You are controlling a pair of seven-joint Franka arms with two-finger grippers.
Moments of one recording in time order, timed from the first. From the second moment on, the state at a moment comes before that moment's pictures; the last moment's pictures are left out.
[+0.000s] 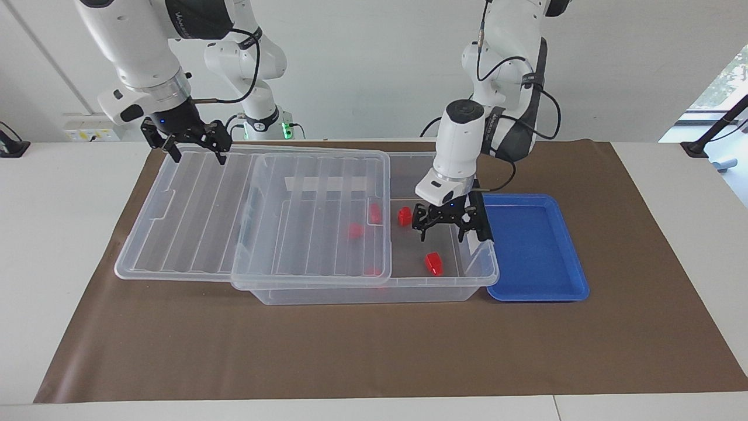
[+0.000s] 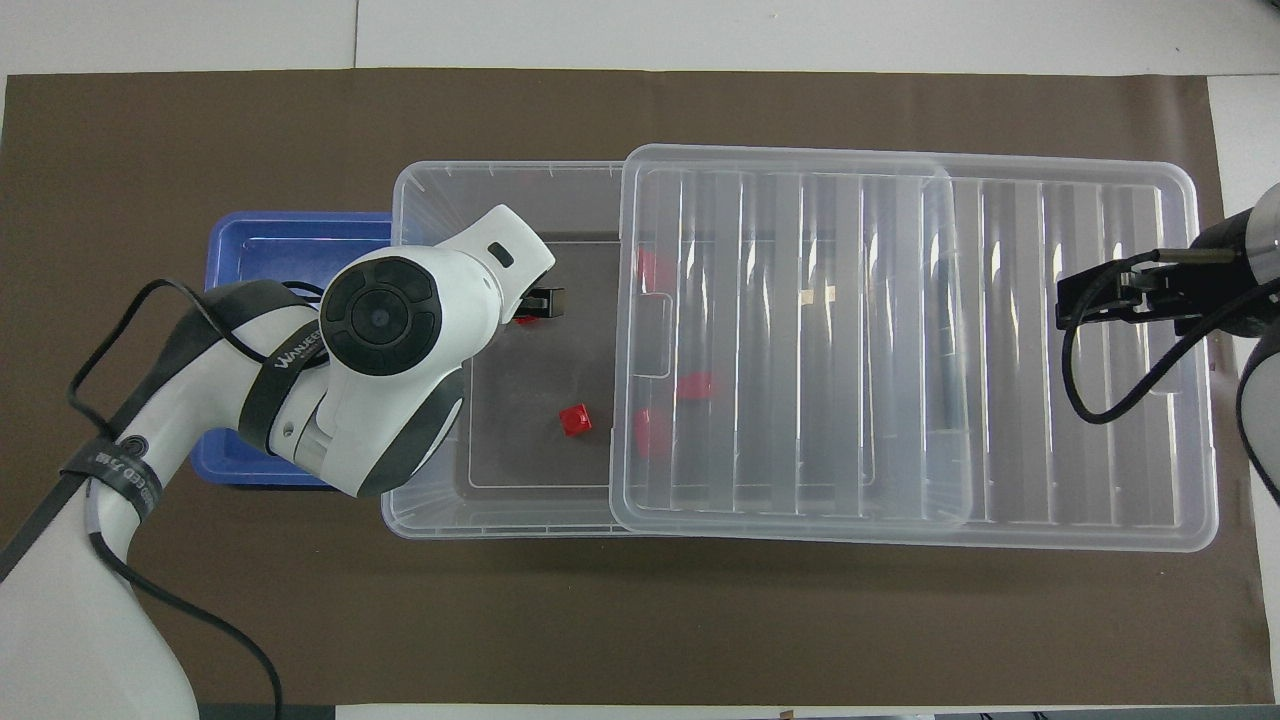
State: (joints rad) left arm -0.44 0.16 -0.10 -1.94 0.18 2.31 -0.51; right arm -0.10 -0.03 0.15 -1.63 -0.01 1.56 0.13
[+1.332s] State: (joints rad) left arm -0.08 -0.03 -0.06 -1.84 0.04 1.96 -0.08; right arm -0.47 0.04 0.14 -1.87 -0.01 1.95 -0.35
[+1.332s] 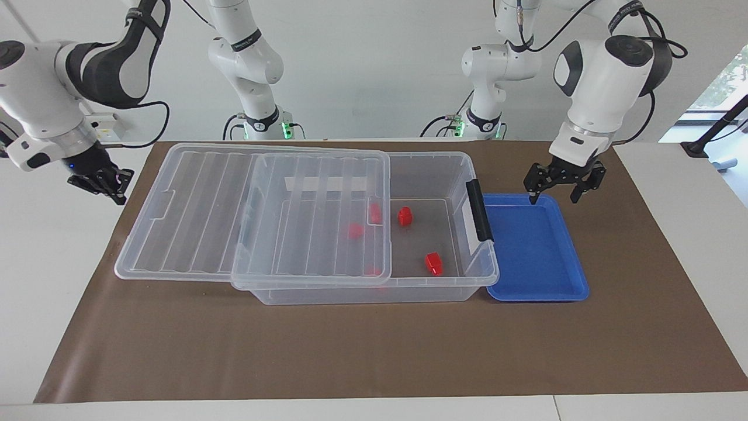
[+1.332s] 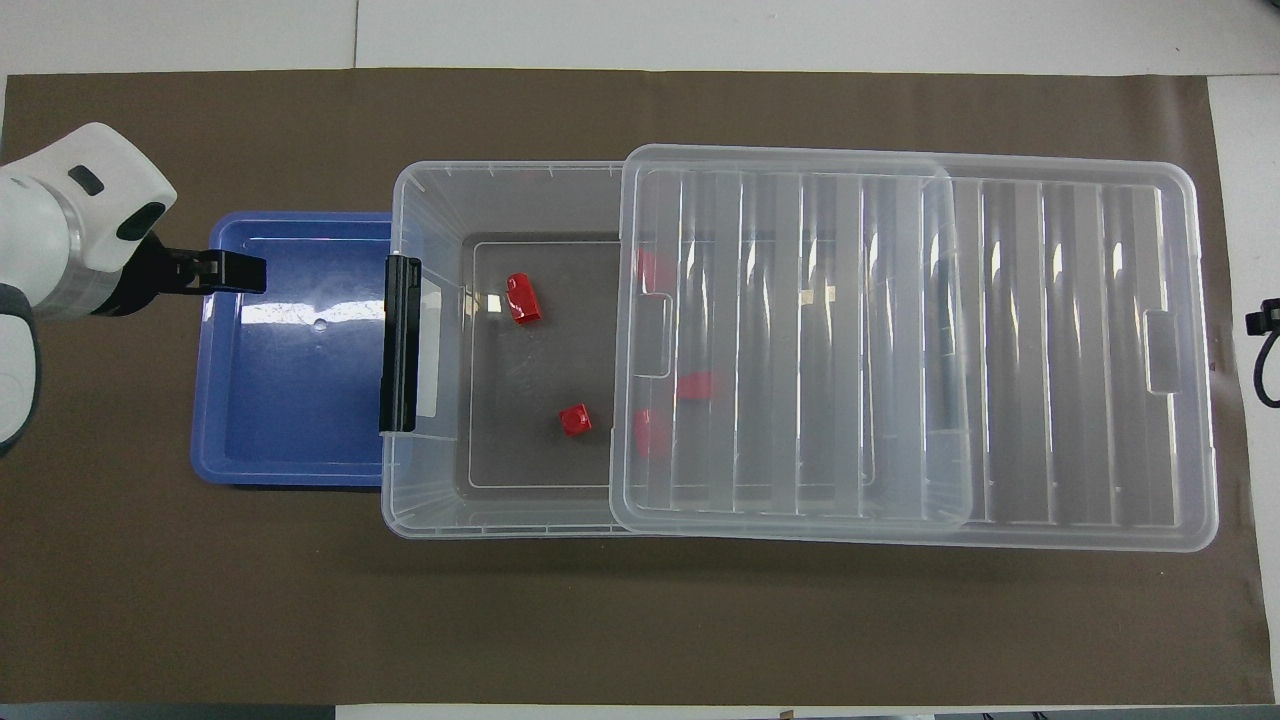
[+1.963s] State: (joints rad) left arm -0.04 -0.03 -0.07 -1.64 -0.03 1.65 -0.02; right arm -0.43 0.08 0.15 -1.94 -0.01 2.04 -0.35
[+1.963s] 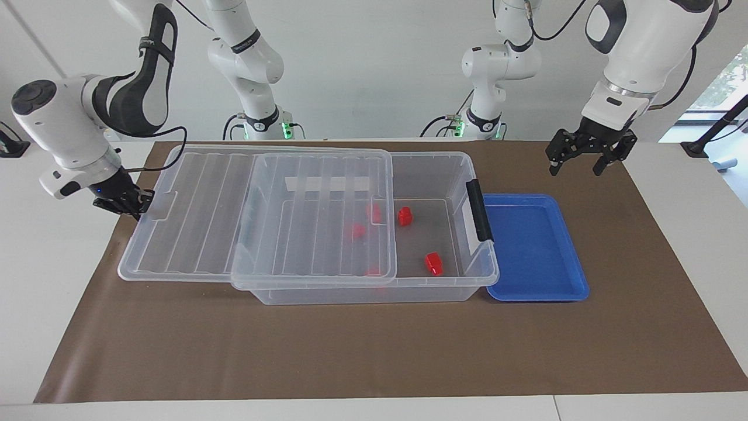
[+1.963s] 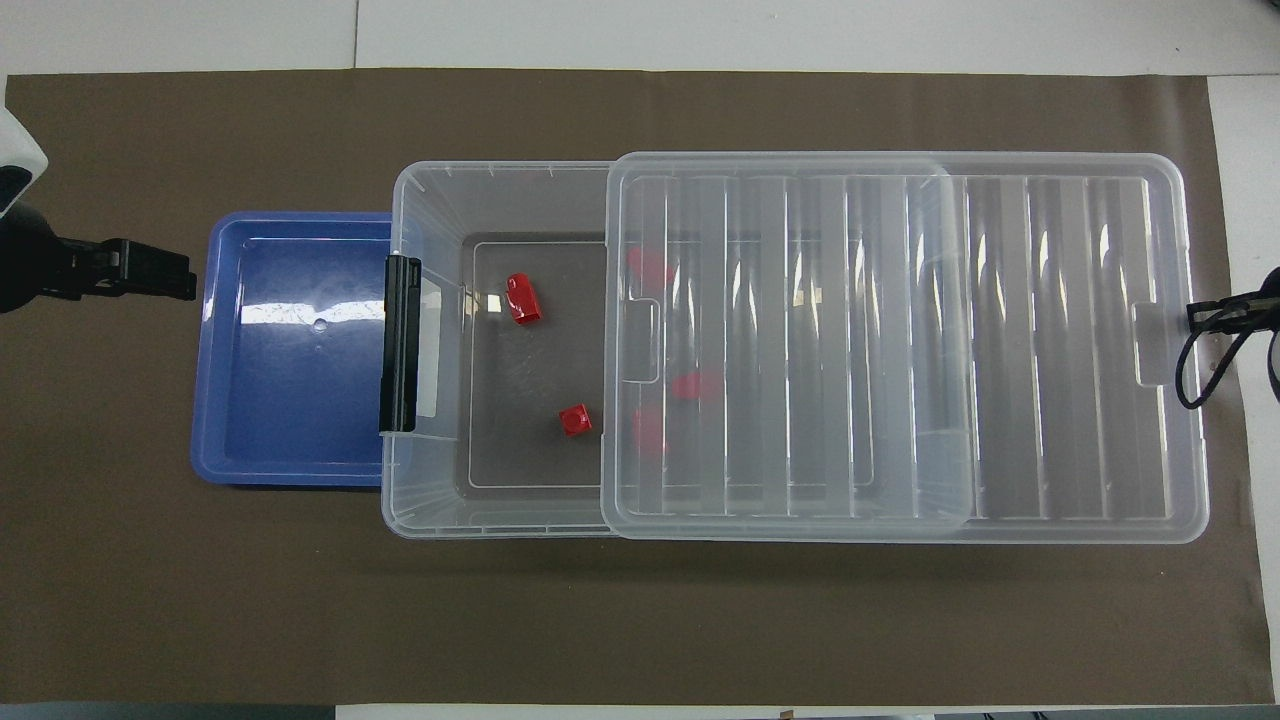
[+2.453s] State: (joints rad) left arm -0.04 -0.03 -0.08 -1.63 -0.04 1.57 0.01; right arm -0.32 0.08 0.15 -1.94 -0.01 2.03 -0.19
